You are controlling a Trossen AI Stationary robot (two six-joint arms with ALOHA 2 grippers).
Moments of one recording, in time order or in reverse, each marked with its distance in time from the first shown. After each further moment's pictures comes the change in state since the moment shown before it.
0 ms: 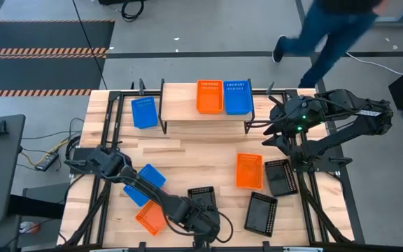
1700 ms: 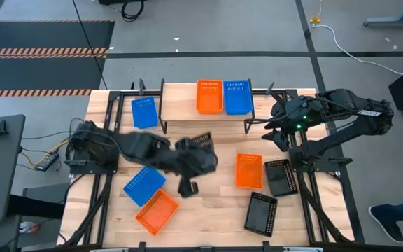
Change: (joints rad) left arm 0.241 -0.474 0.006 -0.234 -0.198 0.228; right arm -0.001 -0.006 0.000 -0.022 0.139 0.043
